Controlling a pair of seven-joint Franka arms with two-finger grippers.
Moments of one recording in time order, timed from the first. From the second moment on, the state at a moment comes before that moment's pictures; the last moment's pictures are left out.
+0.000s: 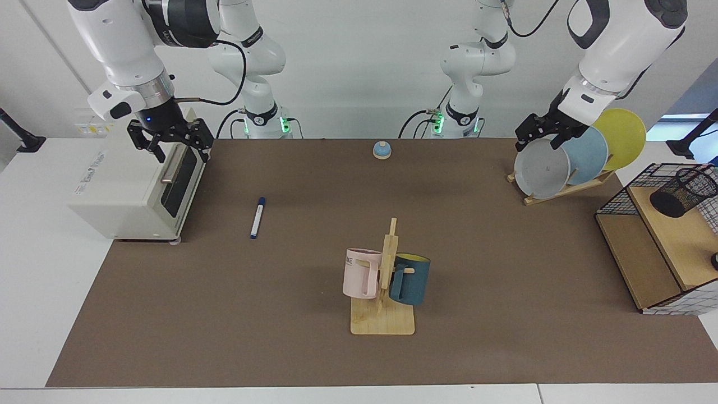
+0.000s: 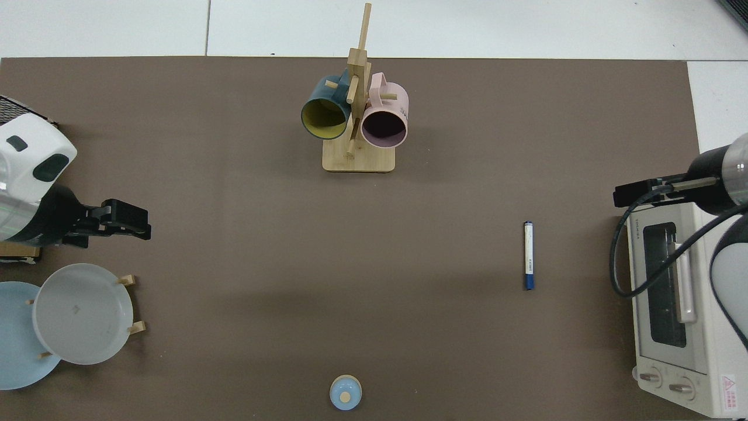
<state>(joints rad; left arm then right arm) -0.01 -0.04 -0.05 -1.71 -0.10 1.55 -0.11 0.03 -0.05 0.01 -1.70 -0.01 1.72 -0.04</state>
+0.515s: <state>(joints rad) -0.02 -0.04 -0.05 -1.72 -0.10 1.58 -0.10 0.09 0.06 0.01 -1.96 -0.01 2.01 0.15</state>
